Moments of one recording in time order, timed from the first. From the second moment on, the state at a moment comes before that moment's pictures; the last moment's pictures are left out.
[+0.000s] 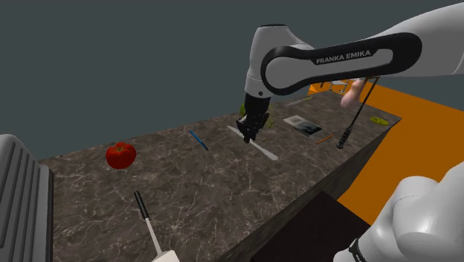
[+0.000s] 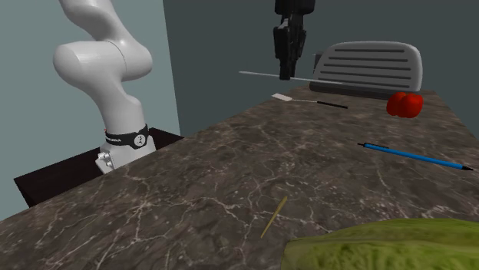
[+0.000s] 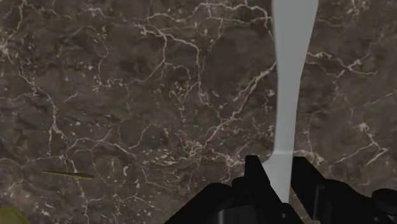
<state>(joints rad) 0.18 -0.23 0.10 -2.19 0.01 1.95 0.26</state>
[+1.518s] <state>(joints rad) 0.46 0.46 0.30 -1.32 -0.14 1.74 0.74</state>
